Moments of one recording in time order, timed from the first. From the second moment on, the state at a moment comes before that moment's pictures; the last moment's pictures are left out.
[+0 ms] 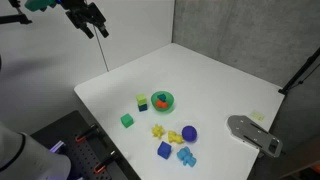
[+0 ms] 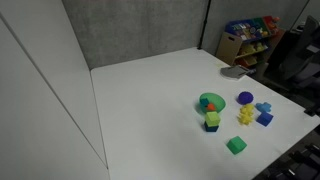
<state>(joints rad) 0.09 -0.73 0.28 -2.52 -0.09 2.04 0.11</state>
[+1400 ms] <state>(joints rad) 0.10 -0.53 0.03 -2.51 -0.04 2.05 -0.05</state>
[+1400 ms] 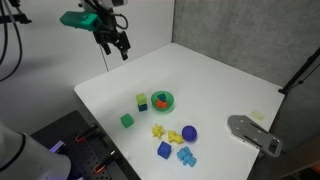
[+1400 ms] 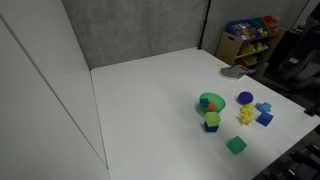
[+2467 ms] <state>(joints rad) -0.04 -0.10 -0.20 -2.44 0.02 2.27 -0.43</state>
